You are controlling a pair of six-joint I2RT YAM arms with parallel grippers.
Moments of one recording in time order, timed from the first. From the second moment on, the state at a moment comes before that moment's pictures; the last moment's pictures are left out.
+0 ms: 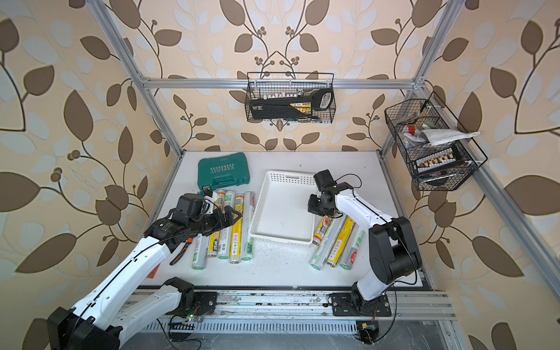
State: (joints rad) left arm -0.39 0.94 0.78 -0.65 0.30 -0.69; right arm 0.33 1.61 1.13 -0.72 -0.10 0.58
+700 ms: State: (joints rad) left arm -0.47 0.92 0.77 -0.72 0.27 -0.72; right arm 0.35 1.48 0.97 -0.66 -0.07 0.57
